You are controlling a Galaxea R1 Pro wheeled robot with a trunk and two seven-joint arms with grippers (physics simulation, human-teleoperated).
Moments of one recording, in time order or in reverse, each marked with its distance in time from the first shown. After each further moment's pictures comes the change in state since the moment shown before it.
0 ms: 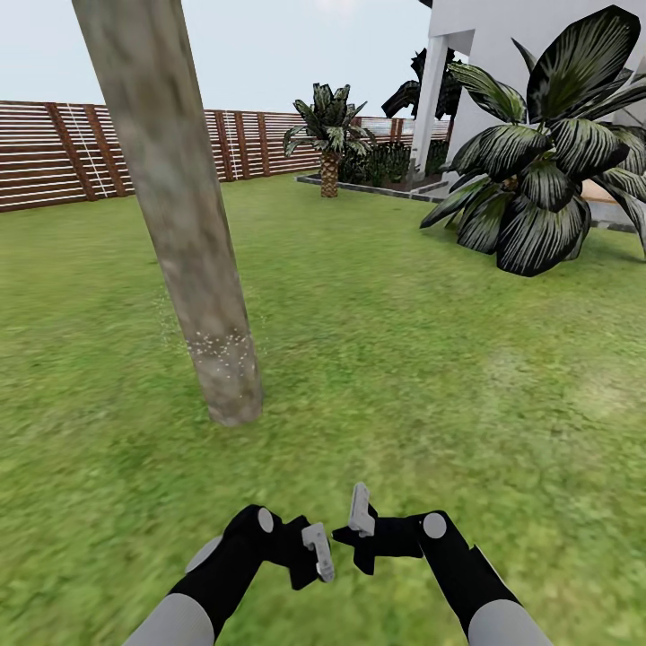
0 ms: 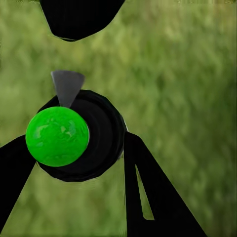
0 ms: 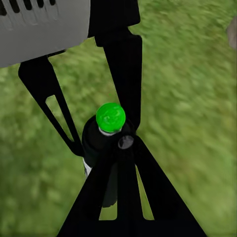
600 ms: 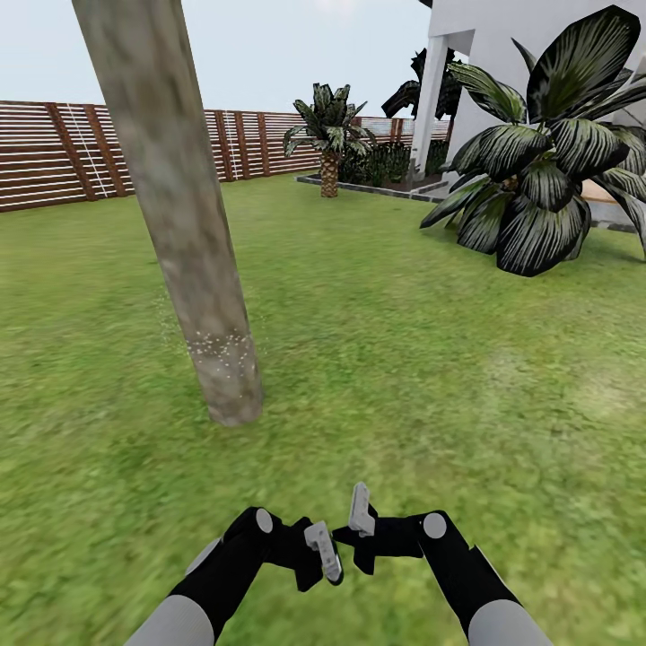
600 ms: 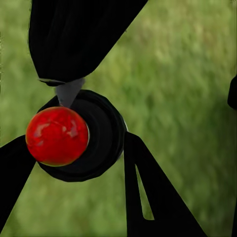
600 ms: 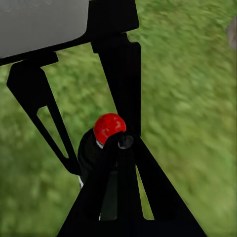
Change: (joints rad) left arm 0.003 0.000 0.001 0.011 0.097 -0.009 -0.002; right arm 0.000 0.000 0.000 0.000 -0.002 0.000 0.000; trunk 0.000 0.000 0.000
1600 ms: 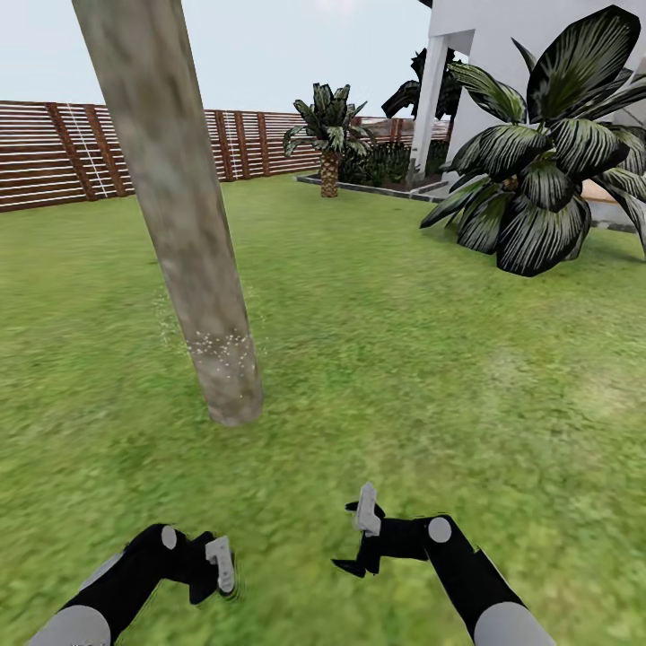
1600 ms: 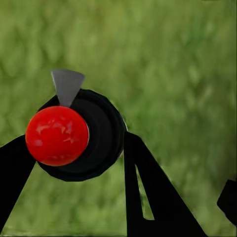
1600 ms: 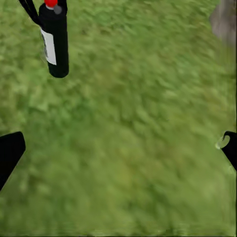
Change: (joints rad) left arm 0.016 0.326 0.047 0.081 -0.005 -0.076 0.040; right arm 0.002 -0.019 -0.006 0.027 0.005 -0.004 -0.071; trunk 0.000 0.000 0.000
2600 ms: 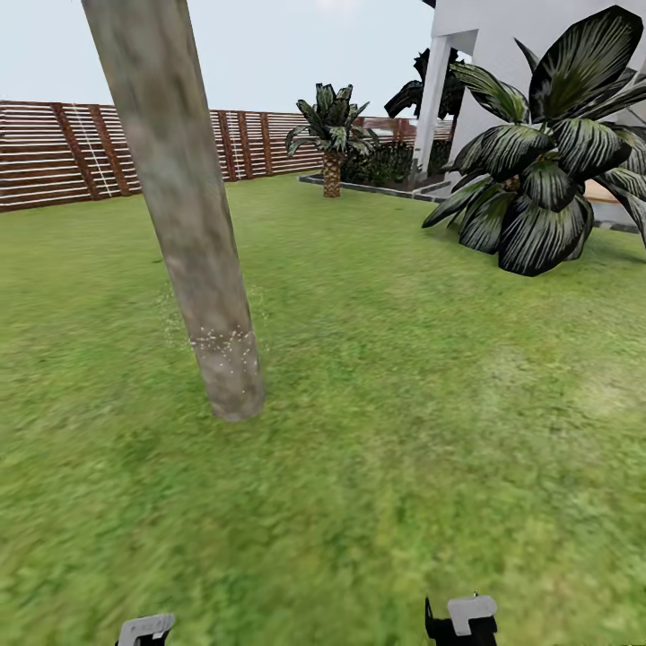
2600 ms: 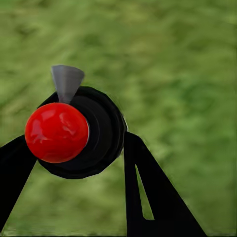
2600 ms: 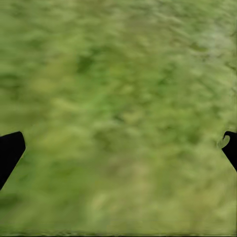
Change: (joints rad) left arm 0.172 -0.011 0.378 0.508 0.752 -0.469 0.791; right arm 0.116 -0.062 -0.004 0.664 -0.345 -0.320 -1.319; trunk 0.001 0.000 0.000
